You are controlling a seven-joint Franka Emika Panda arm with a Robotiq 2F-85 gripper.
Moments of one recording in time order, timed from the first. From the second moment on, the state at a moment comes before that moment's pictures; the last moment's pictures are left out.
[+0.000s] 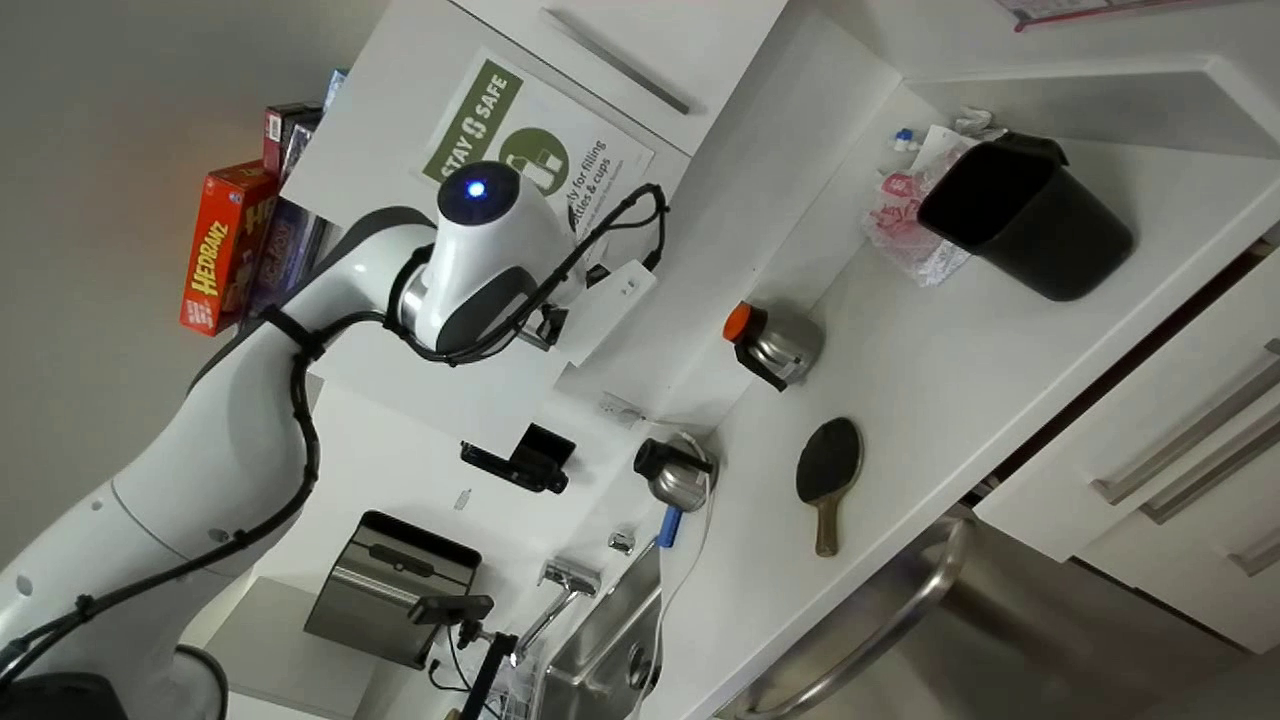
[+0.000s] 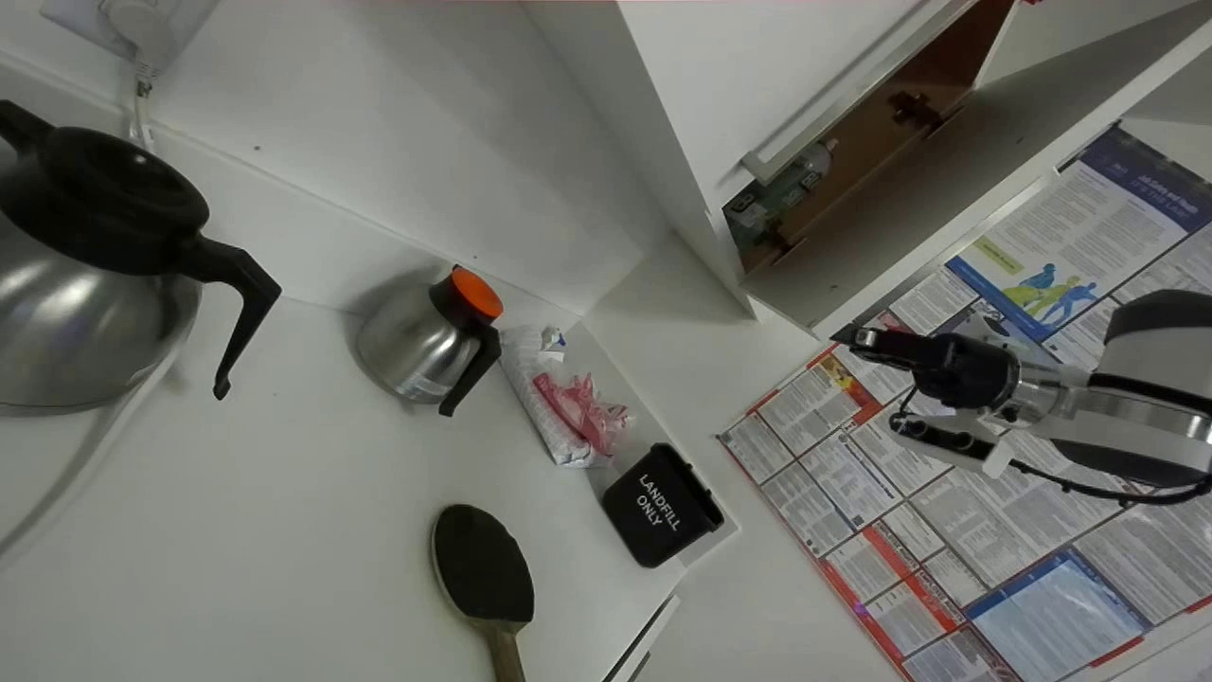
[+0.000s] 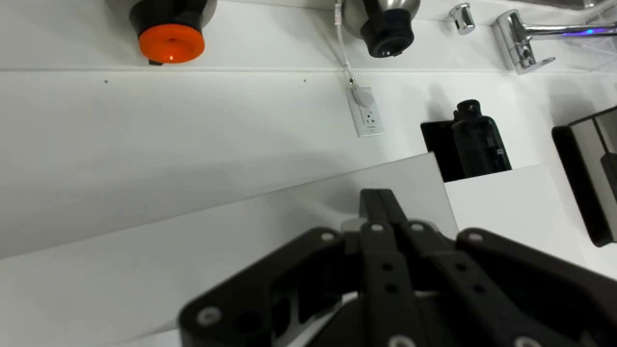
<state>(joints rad) -0.16 -0.08 -0.14 -1.99 1.12 1.94 -1.52</state>
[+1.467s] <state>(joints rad) -0.03 -0.05 -0.05 -2.00 1.29 2.30 -1.85</state>
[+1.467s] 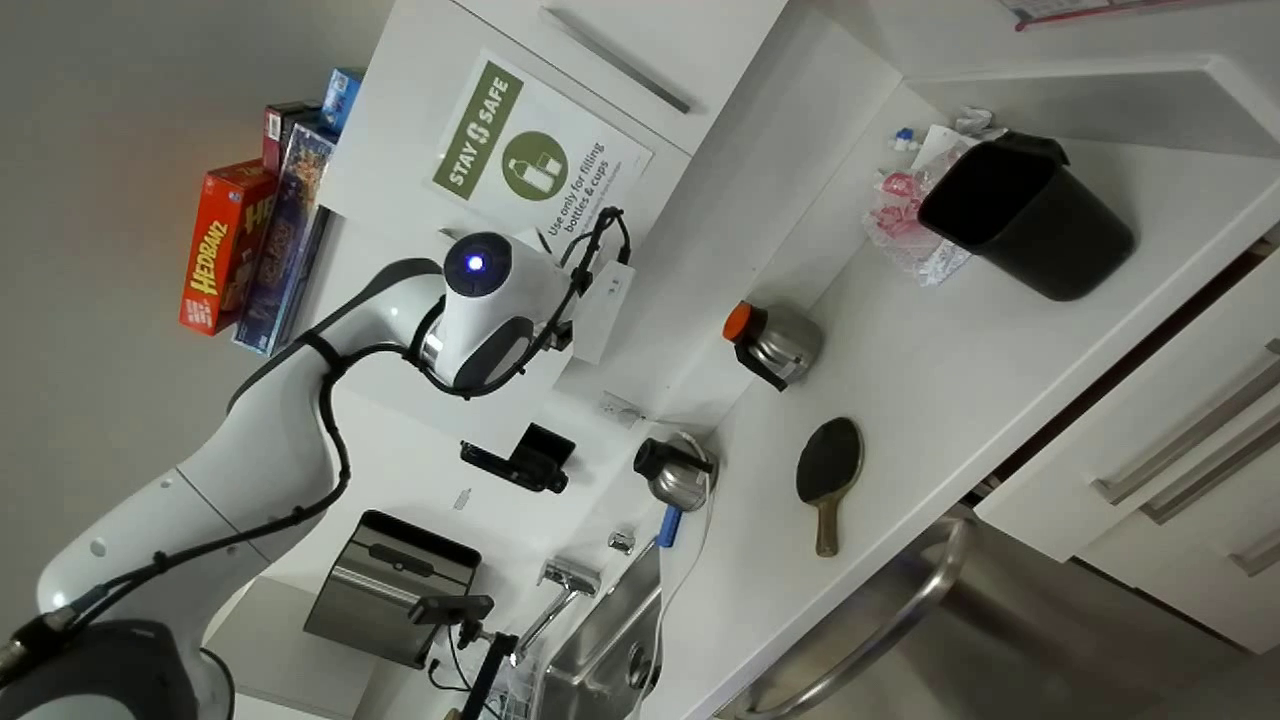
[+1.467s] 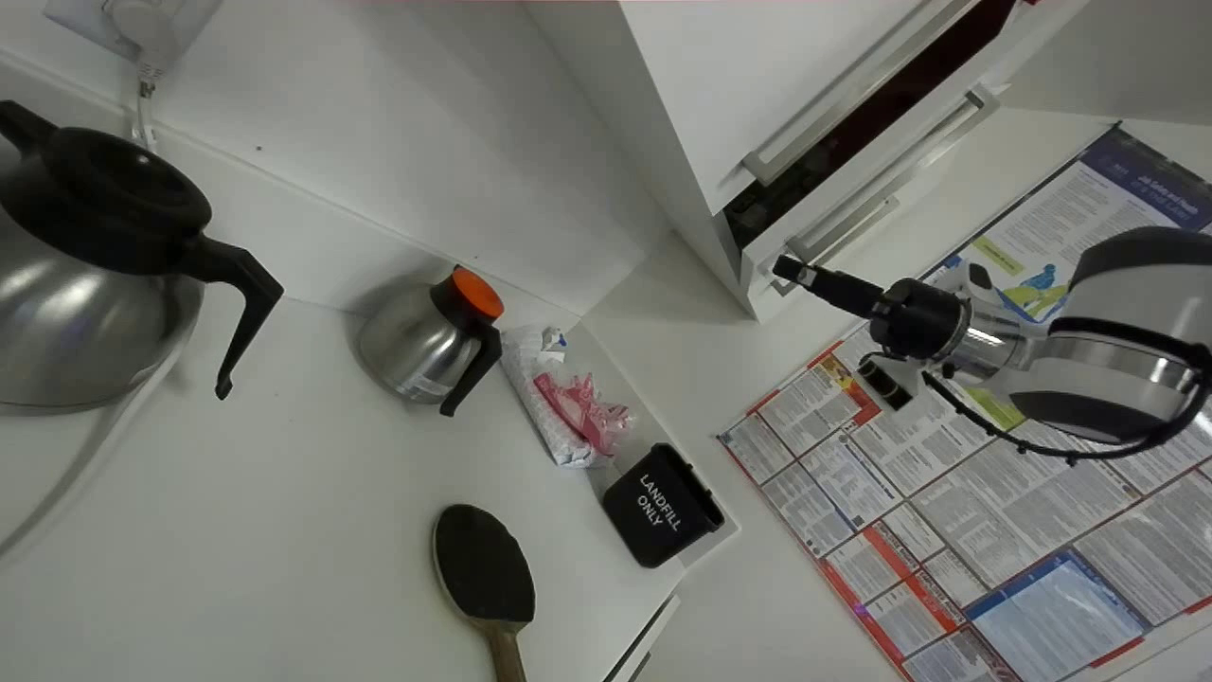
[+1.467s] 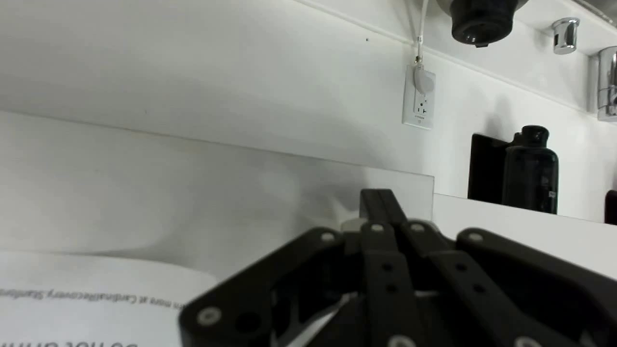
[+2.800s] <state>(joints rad) -0.02 -0.18 -0.03 -2.04 1.17 2.25 -1.62</state>
